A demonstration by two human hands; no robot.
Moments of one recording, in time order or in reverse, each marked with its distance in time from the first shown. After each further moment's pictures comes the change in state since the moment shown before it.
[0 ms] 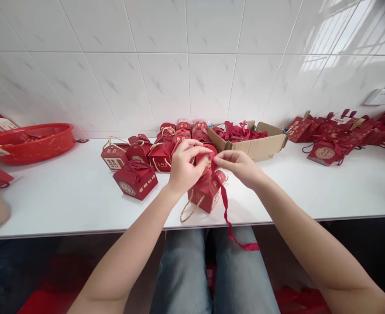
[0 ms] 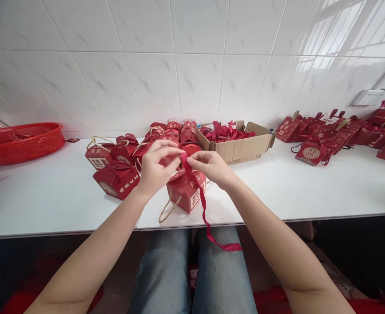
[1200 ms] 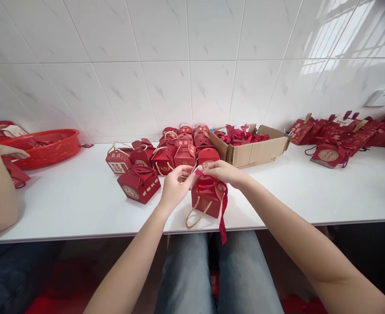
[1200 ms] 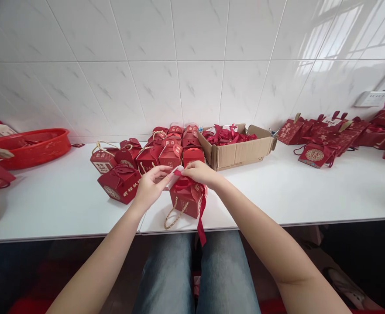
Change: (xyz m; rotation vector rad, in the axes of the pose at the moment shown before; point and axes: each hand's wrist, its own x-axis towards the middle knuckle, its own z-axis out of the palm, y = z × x) left_hand -0.046 -0.028 -0.015 -0.308 -0.174 -0.670; right_hand 0.031 0.017 0.025 -0.110 -0.139 0.234
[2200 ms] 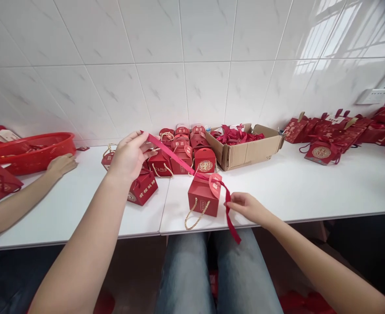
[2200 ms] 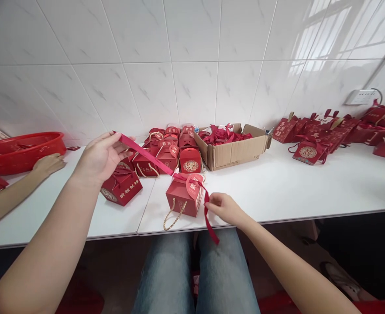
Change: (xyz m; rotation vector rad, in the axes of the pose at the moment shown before) left_hand 0.050 0.075 -0.074 -0.481 0.178 -0.023; right_hand -0.080 0.091 0.005 0.016 0.119 0.006
